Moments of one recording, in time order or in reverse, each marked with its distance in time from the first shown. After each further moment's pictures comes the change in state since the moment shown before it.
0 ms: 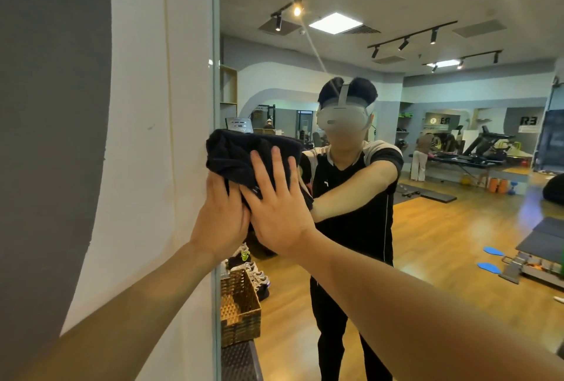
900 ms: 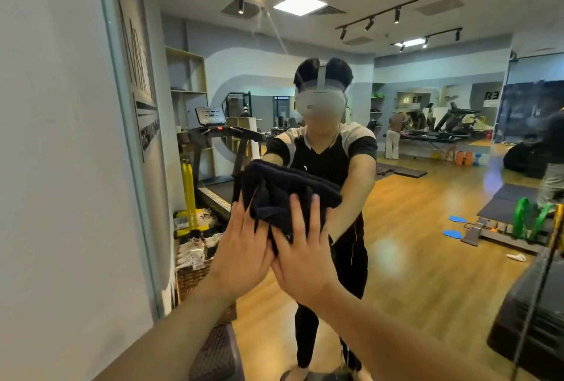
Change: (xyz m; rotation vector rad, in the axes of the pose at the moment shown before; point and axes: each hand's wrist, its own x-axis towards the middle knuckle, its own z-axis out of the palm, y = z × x) left_hand -0.049 0.160 0.079 0.076 -0.122 0.277; right_hand -0.195 0.076 -0.020 0.066 -0.002 0.251
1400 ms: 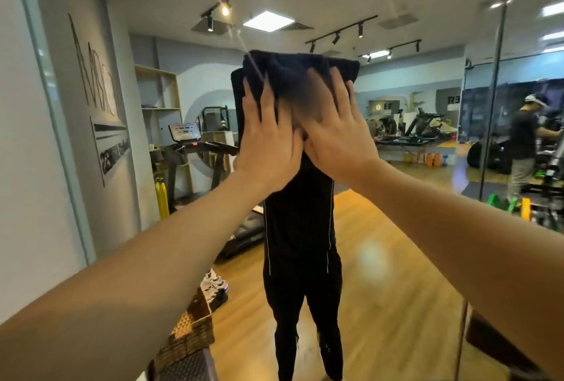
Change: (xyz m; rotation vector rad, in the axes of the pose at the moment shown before) left_hand 0.220 0.092 -0.050 -0.021 0.215 -0.028; right_hand 0.133 0.190 -0.135 -0.219 0.181 -0.067
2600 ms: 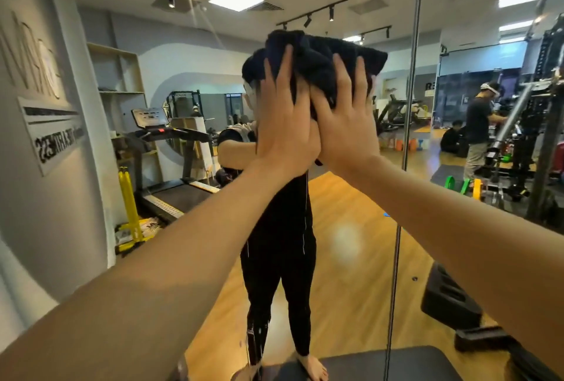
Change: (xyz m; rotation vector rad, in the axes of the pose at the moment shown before) left_hand 0.029 0.134 0.061 -0.401 0.127 -0.069; right_hand -0.069 0.088 -0.036 -0.066 -0.030 0.214
